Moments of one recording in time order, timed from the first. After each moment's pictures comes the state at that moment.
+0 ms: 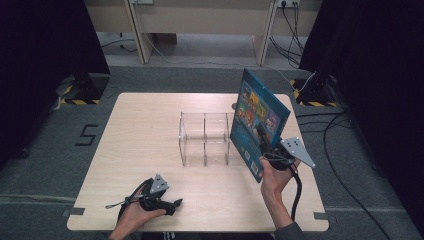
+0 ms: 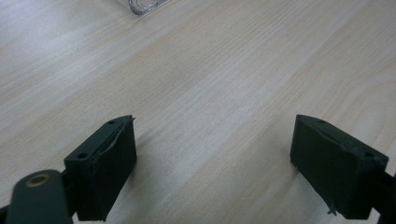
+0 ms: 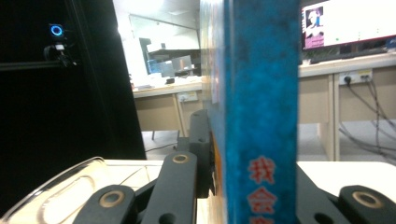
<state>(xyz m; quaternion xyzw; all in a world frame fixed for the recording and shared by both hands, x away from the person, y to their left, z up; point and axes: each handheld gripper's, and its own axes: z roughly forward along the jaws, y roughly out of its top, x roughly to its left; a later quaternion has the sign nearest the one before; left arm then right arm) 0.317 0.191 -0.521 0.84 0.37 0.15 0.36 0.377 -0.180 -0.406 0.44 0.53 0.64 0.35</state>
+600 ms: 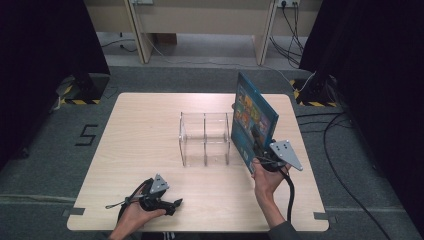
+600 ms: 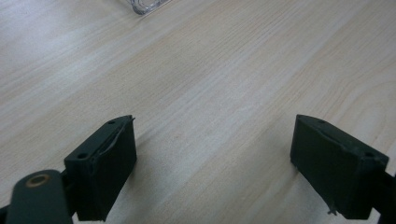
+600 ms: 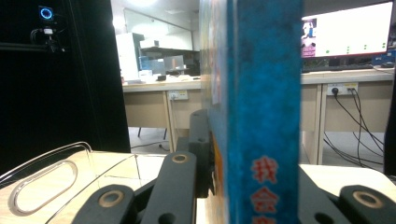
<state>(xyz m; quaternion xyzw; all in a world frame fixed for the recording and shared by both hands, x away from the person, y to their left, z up) 0.317 0.191 -0.521 0.84 0.37 0.15 0.36 0.381 -0.164 -0.424 0.42 0.54 0.62 0.39</state>
